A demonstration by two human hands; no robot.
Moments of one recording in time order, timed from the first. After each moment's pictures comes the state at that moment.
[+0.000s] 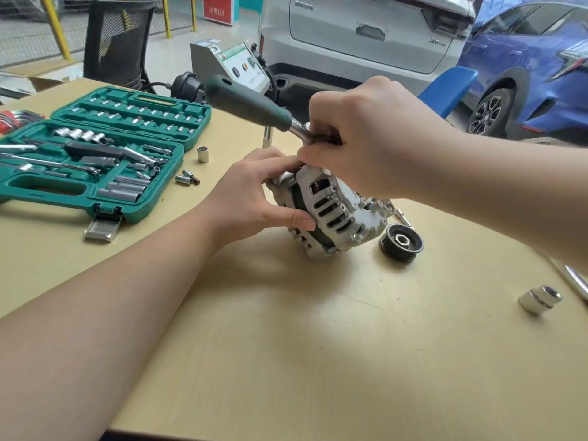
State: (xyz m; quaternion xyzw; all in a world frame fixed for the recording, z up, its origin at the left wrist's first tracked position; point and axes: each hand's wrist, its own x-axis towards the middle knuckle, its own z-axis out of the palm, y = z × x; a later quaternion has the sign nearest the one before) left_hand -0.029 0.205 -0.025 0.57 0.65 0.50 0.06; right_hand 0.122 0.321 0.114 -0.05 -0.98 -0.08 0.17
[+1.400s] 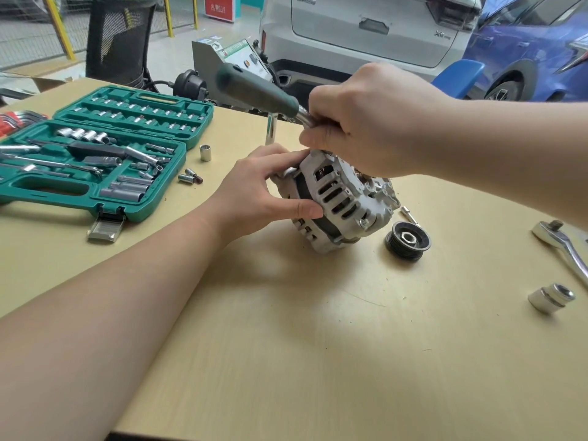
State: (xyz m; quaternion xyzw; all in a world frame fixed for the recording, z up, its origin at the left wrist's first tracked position) left_hand -0.031 0.210 -0.027 0.54 0.65 0.53 0.08; right_hand 0.107 0.334 0.125 0.00 -0.98 -0.17 0.12
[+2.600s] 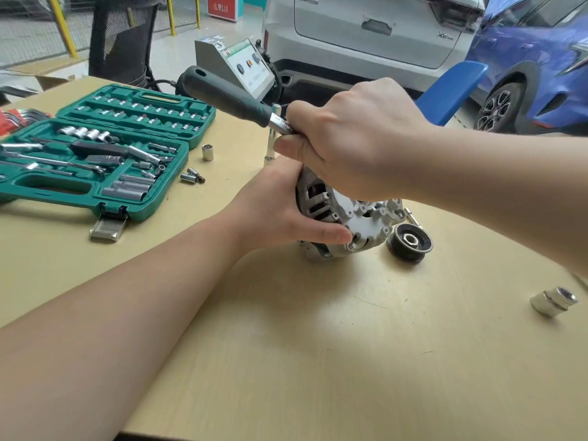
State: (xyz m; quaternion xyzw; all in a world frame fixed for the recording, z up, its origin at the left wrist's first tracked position) left_hand 0.000 0.216 -0.017 0.54 0.69 0.48 0.08; right_hand 0.104 0.313 0.106 0.01 -0.95 -0.26 0.17
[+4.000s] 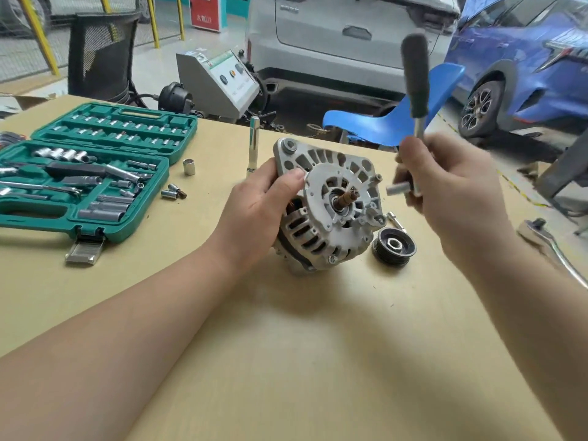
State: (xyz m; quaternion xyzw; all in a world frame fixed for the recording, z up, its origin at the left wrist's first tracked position) left_hand 0.024 0.217 -0.013 0.40 0.62 0.65 0.16; right_hand 0.194 0.381 0.055 -0.22 -0.79 0.39 0.41
